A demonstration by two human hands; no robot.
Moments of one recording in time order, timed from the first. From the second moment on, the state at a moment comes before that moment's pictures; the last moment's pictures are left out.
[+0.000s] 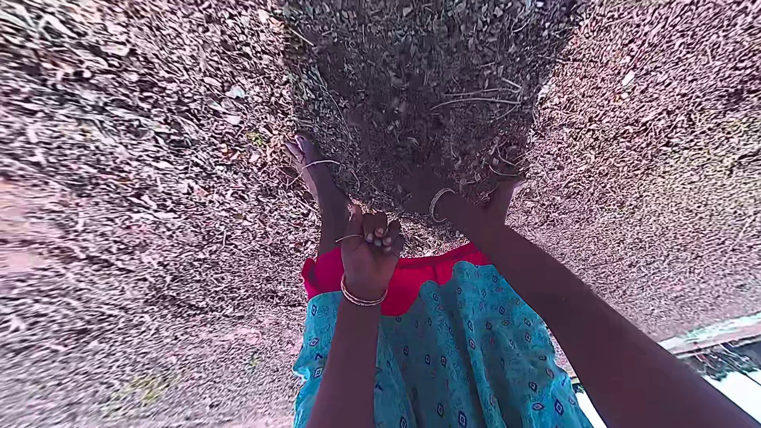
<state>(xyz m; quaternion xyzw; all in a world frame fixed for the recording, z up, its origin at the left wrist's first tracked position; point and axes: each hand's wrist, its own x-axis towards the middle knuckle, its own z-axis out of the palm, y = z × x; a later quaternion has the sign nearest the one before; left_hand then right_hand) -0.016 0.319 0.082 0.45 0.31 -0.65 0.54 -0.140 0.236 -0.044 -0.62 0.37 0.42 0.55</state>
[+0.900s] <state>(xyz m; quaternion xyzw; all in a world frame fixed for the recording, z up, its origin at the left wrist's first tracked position) -0.015 0.325 0.086 0.47 0.29 -0.64 0.53 -0.196 0.152 -0.061 -0.60 0.60 0.17 0.50</state>
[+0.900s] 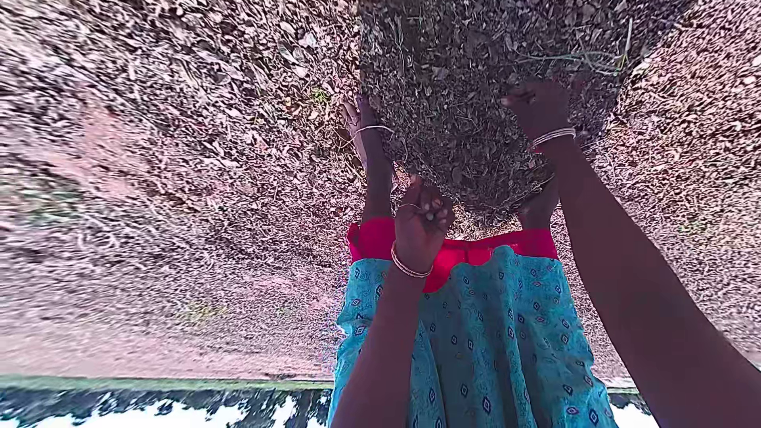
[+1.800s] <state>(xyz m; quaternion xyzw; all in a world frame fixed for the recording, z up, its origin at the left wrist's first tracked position) -0.010 0.321 0.087 0.52 0.32 -0.59 0.52 -0.153 0.198 0.093 -0.50 0.47 0.02 0.73</state>
